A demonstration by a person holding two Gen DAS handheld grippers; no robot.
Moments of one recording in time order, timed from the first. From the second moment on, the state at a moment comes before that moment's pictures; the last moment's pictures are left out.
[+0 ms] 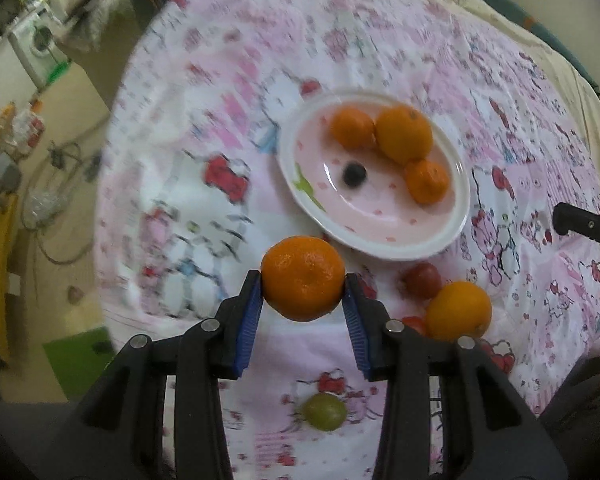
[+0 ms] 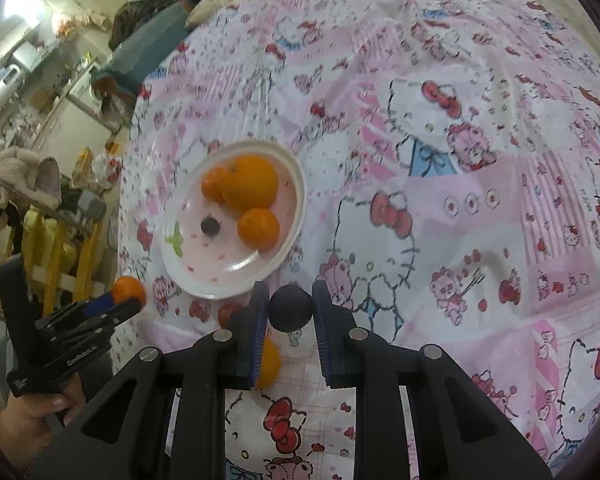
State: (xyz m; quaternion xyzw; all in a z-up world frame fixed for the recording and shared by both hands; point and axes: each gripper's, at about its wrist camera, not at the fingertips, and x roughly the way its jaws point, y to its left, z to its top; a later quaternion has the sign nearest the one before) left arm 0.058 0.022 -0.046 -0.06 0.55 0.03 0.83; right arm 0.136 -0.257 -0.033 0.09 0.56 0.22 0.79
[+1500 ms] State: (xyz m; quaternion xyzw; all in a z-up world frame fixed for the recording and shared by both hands) left arm 0.185 -0.006 -0.093 -0.07 0.58 -0.03 0.81; right arm 0.225 -0.206 -0.096 0.14 0.59 0.24 0.76
